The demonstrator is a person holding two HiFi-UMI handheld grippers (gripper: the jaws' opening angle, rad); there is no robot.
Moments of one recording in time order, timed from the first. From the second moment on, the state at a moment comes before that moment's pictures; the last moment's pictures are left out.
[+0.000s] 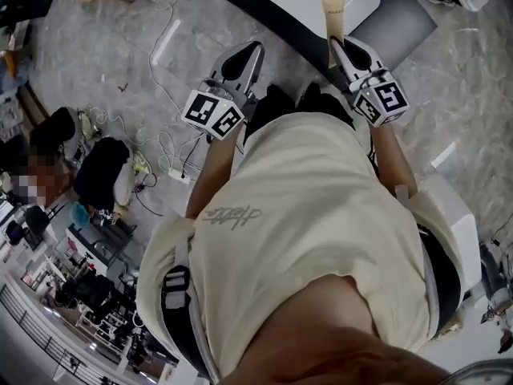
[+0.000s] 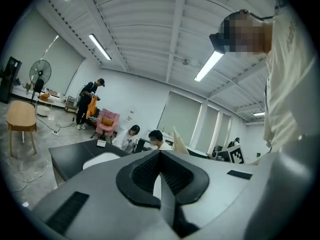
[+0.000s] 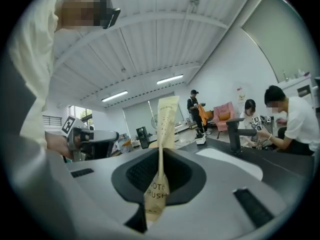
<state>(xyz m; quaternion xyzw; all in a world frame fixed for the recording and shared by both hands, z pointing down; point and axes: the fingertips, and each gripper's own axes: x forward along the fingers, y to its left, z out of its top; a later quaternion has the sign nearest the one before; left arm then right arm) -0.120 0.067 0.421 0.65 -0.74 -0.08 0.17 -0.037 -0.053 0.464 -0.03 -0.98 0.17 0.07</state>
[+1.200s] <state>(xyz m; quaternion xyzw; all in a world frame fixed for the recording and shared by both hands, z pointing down) -0.148 -0.068 0.434 0.90 -0.38 -0.06 0.22 0.034 -0.087 0.475 0.41 -0.88 0.20 0.10</state>
